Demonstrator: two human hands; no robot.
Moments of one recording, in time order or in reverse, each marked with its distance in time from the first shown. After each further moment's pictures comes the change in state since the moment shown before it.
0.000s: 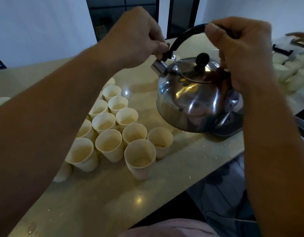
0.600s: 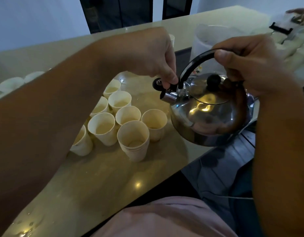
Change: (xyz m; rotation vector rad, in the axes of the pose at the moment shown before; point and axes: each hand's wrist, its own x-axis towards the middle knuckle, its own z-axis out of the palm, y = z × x) left_hand -0.021 0.026 0.035 0.003 -0.567 0.002; right_hand -0.045 0.041 -0.048 0.219 -0.367 0.172
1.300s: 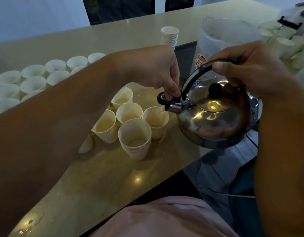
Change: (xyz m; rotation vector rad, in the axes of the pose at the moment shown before) left_hand 0.014 -0.018 0.028 -0.092 -0.177 0.048; right_hand 0.001 0.010 0.002 -0.083 -0.139 0.087
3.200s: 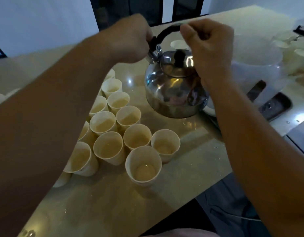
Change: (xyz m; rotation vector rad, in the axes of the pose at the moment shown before) left_hand 0.018 -0.050 -0.077 0.187 0.530 -0.322; right_hand 0.132 0.008 0.072 -0.147 0.572 -0.220
